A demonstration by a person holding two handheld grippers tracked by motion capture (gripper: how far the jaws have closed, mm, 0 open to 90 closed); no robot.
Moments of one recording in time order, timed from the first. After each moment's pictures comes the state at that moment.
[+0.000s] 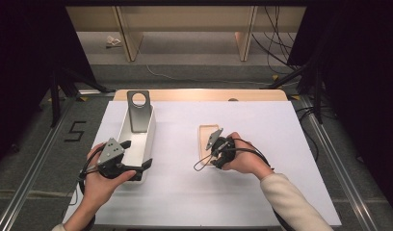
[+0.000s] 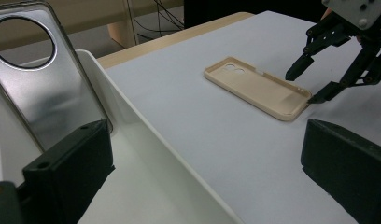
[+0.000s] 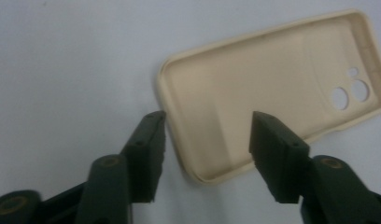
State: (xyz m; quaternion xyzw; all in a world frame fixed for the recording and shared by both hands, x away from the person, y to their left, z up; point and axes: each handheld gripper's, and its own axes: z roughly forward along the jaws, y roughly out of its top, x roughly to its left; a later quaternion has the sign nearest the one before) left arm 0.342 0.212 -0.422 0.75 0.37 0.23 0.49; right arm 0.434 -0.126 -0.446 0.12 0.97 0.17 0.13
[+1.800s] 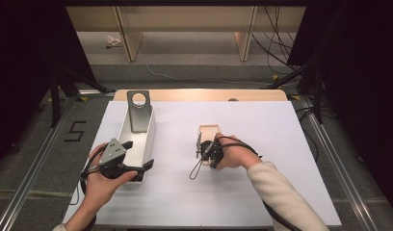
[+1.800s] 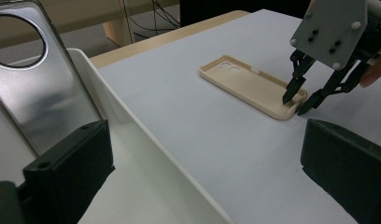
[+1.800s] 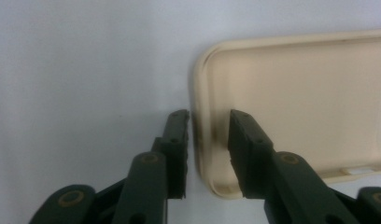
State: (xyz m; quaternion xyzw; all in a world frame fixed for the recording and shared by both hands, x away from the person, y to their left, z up) left arm 0.343 0.209 -0.423 0.76 0.36 0.23 0.49; right arm 0.445 -0.092 -0.455 0.01 1.00 0.04 0.08
